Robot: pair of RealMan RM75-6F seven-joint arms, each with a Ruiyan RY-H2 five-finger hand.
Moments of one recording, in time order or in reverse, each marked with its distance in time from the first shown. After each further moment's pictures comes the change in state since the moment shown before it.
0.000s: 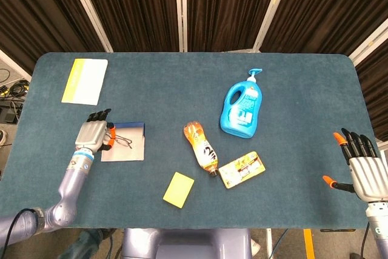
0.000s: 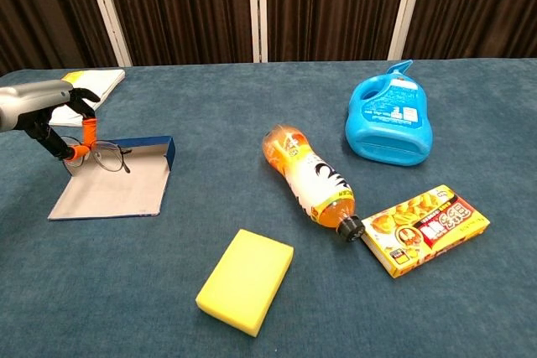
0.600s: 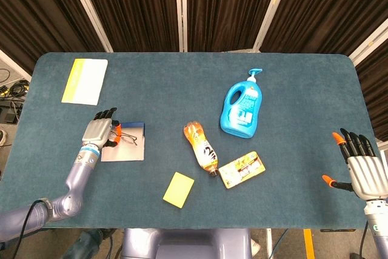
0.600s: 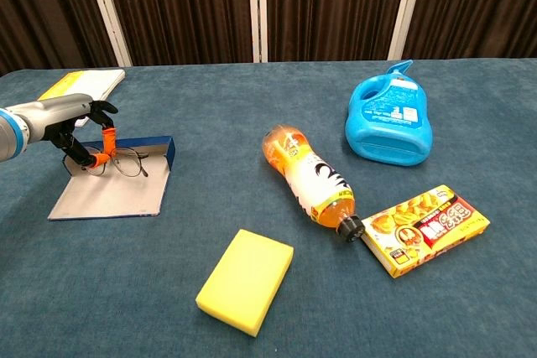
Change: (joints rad) left arm -0.034 -0.101 0.015 0.206 0.066 -0.105 -0.165; right arm 0.011 -0.012 0.001 0.016 0.019 -0.027 -0.008
